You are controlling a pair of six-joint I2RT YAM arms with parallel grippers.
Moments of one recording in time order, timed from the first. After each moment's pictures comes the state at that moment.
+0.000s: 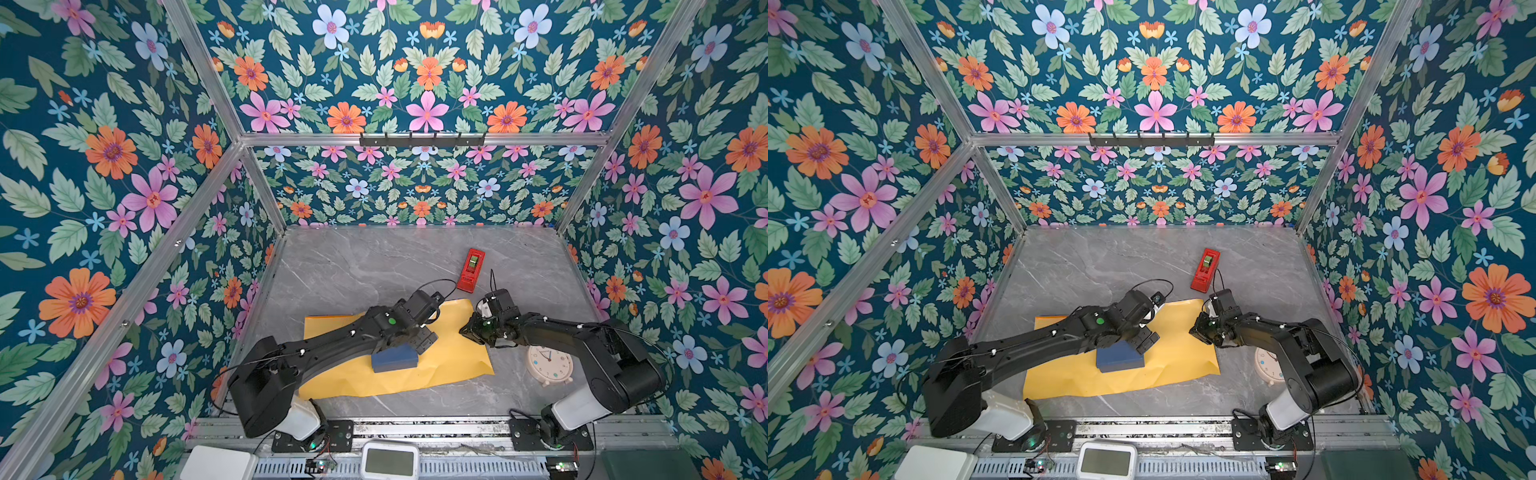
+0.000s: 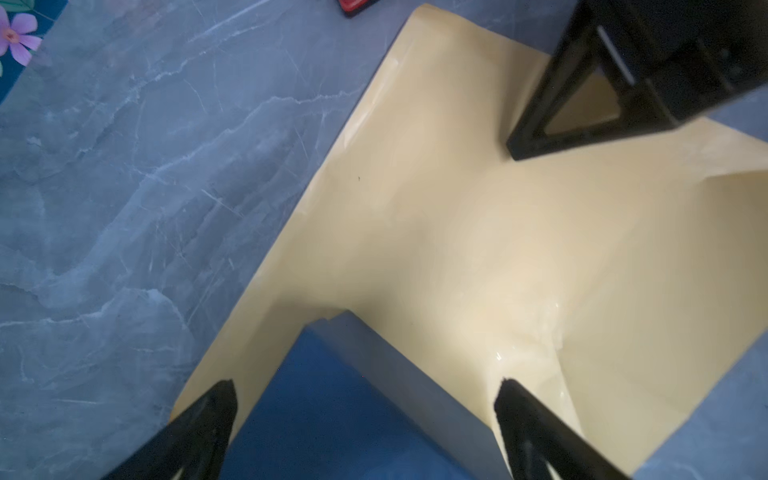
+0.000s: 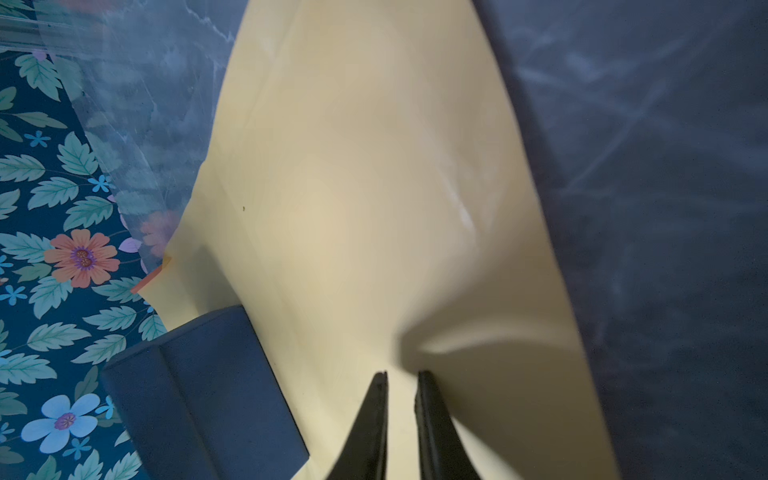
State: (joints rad) left arm -1.01 1.44 0.99 -0.56 -0.23 0.04; right arm 0.38 1.56 0.63 -0.08 -0.41 0.89
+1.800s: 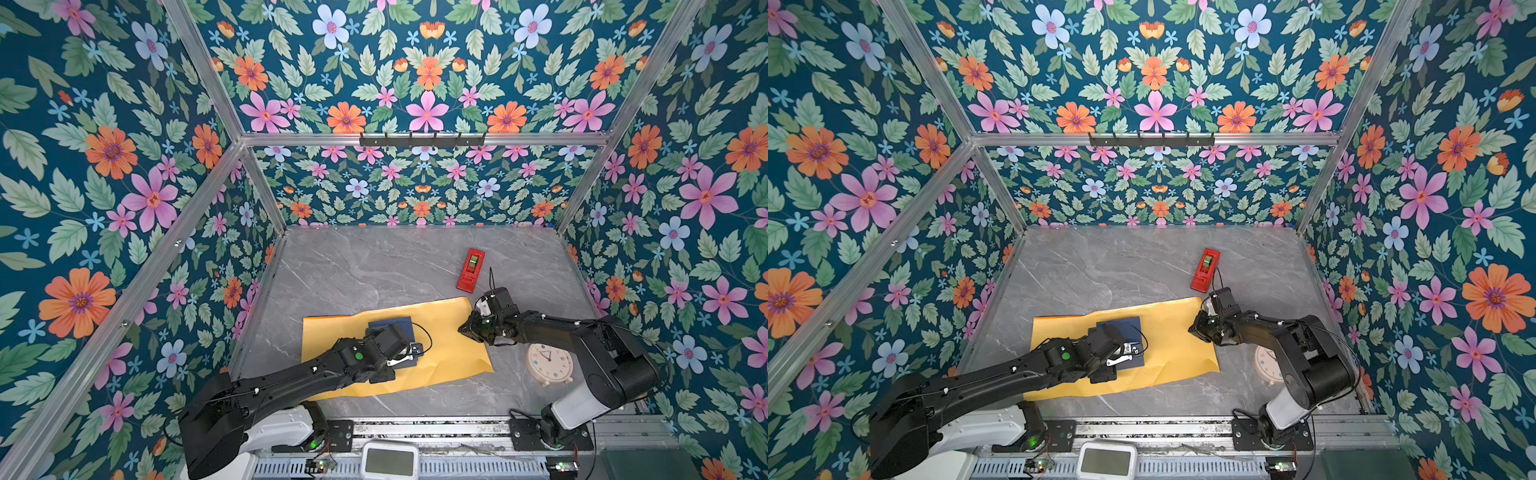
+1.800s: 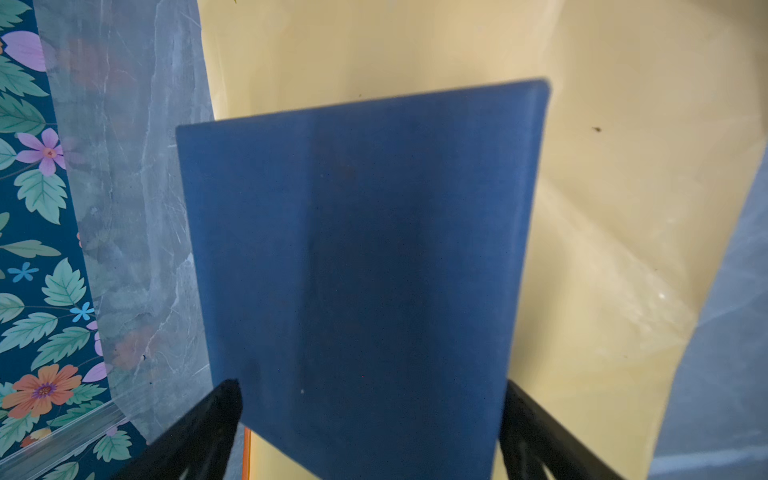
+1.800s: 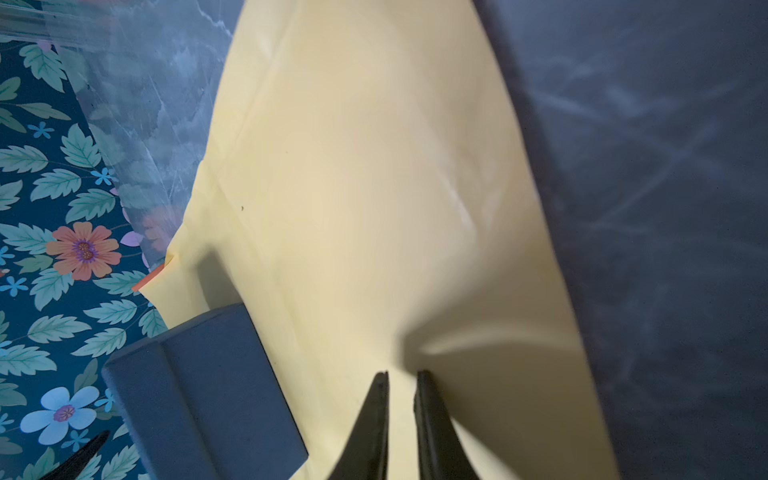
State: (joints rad) left arm -1.03 1.16 0.66 -0.61 -0.36 0.58; right arm 0.38 1.59 0.65 -0.07 -0.43 0.87
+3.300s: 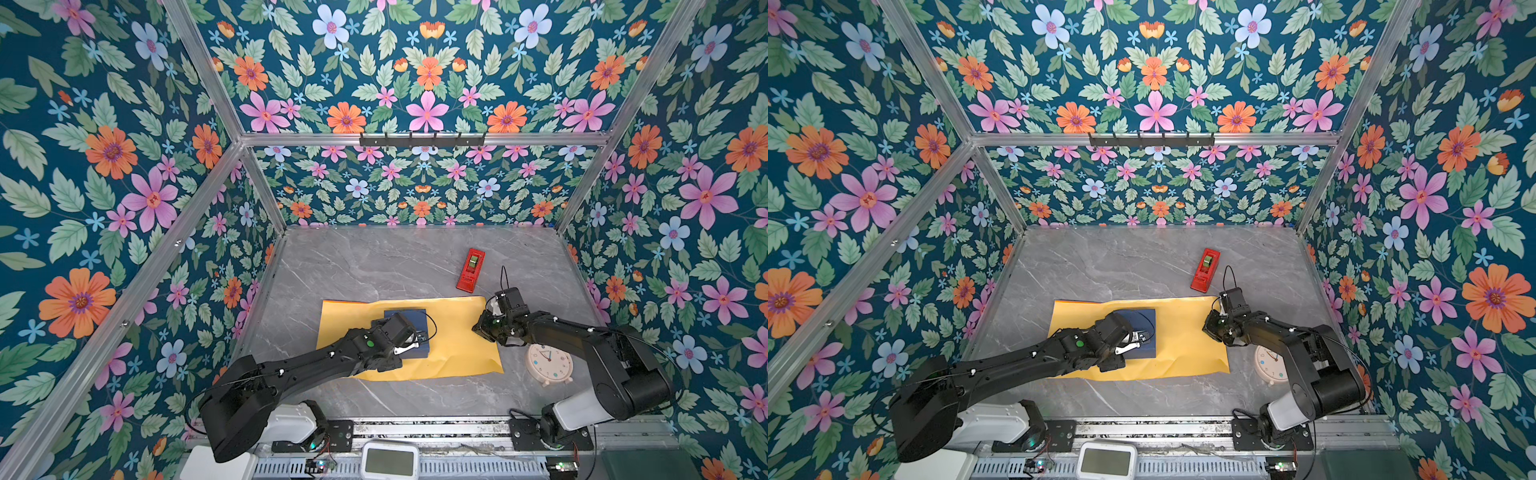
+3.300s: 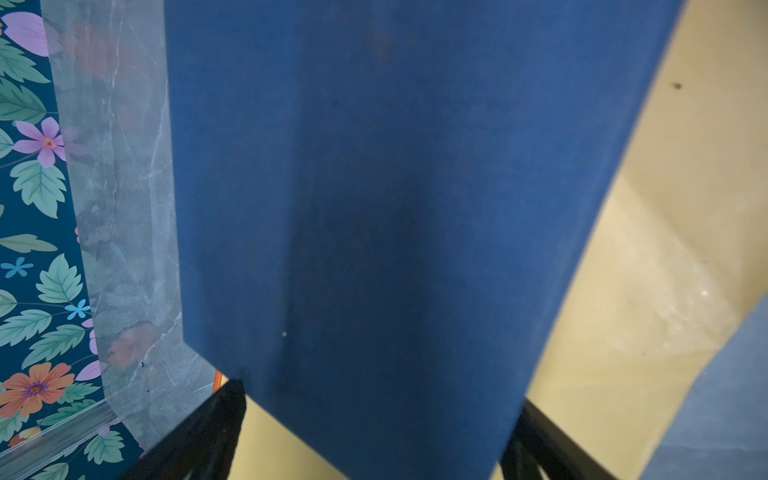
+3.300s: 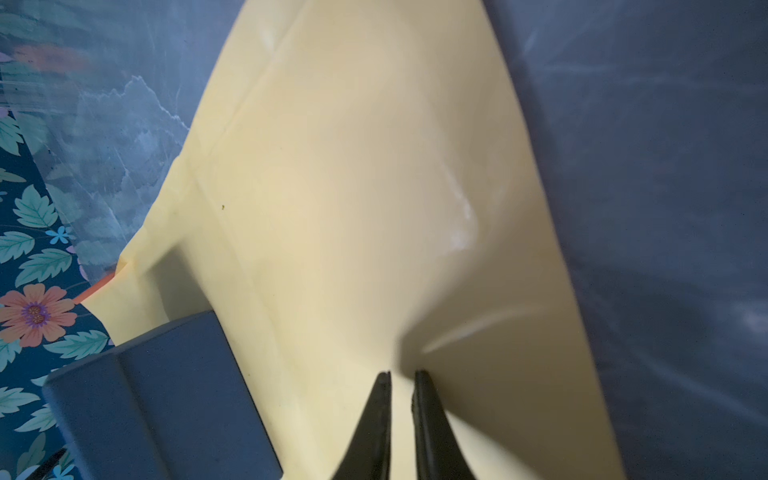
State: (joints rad) left arm -0.96 1.31 0.73 -0.50 -0.35 0.58; right arm 0.30 1.51 0.62 -0.16 -0.33 0.83
